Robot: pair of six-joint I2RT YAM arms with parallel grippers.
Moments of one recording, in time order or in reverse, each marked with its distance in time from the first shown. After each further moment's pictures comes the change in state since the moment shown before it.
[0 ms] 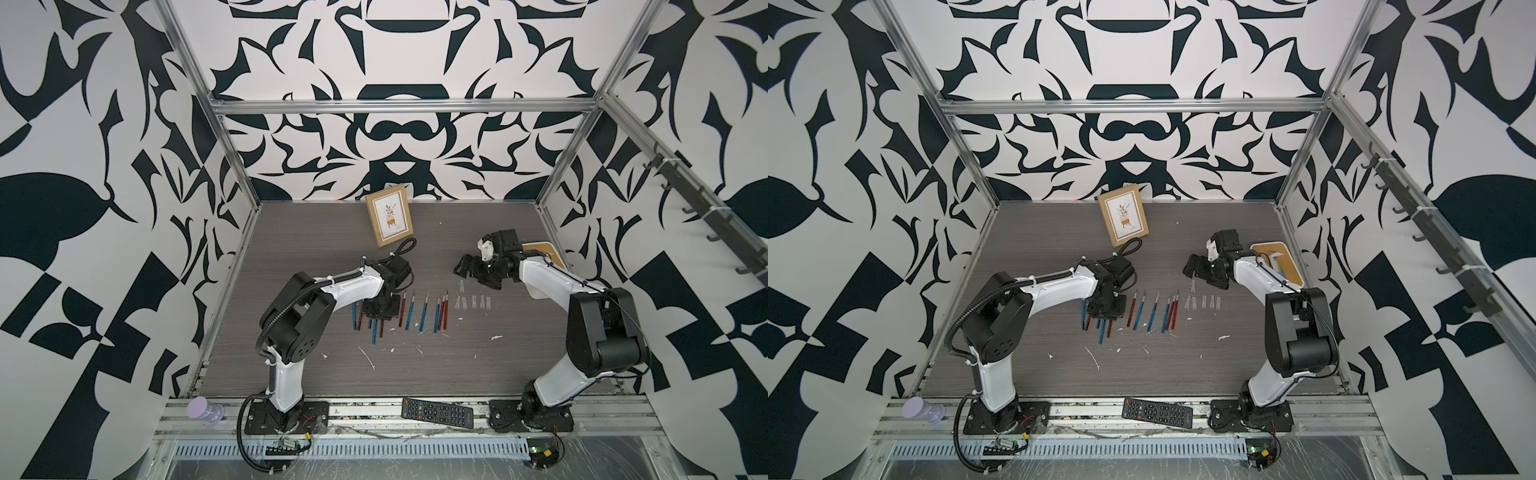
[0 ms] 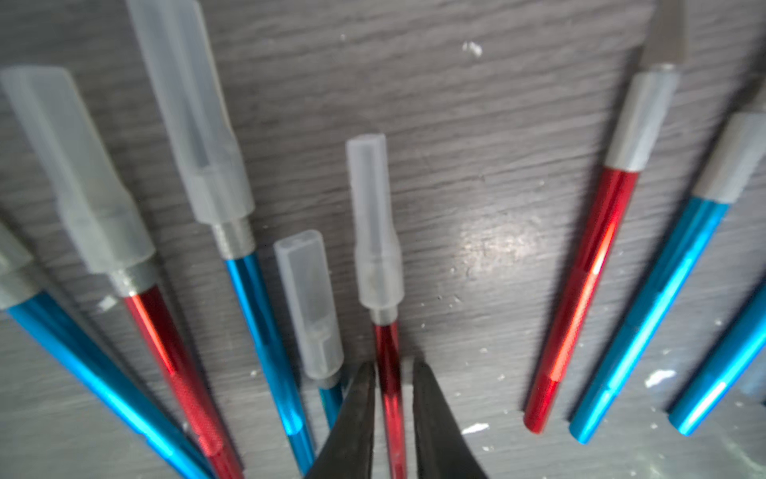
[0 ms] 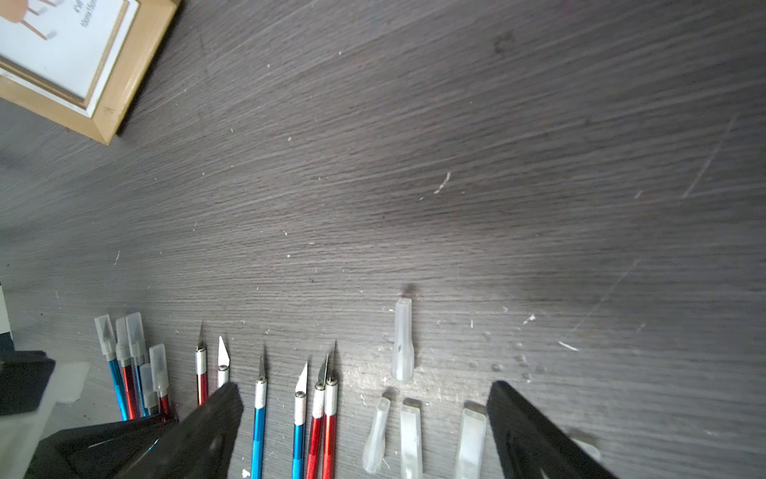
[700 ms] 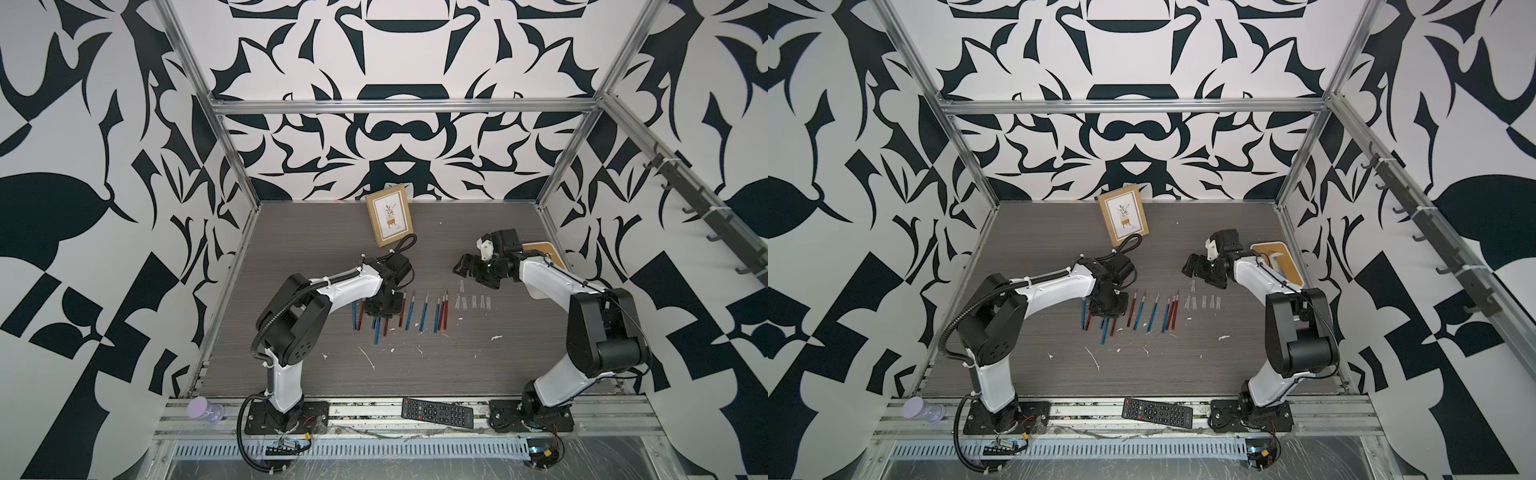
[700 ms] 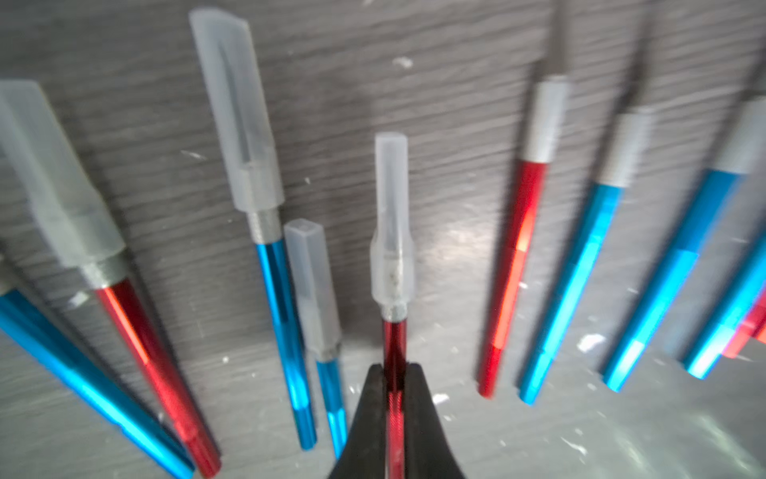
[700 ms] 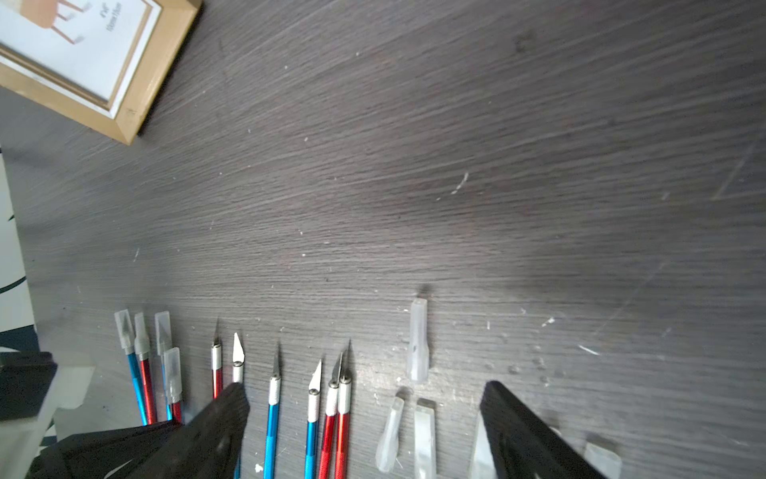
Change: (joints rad) left arm 0.008 -0.049 0.013 0.012 0.078 0.007; right arm 0.008 -0.010 0.000 0.015 -0.041 0.014
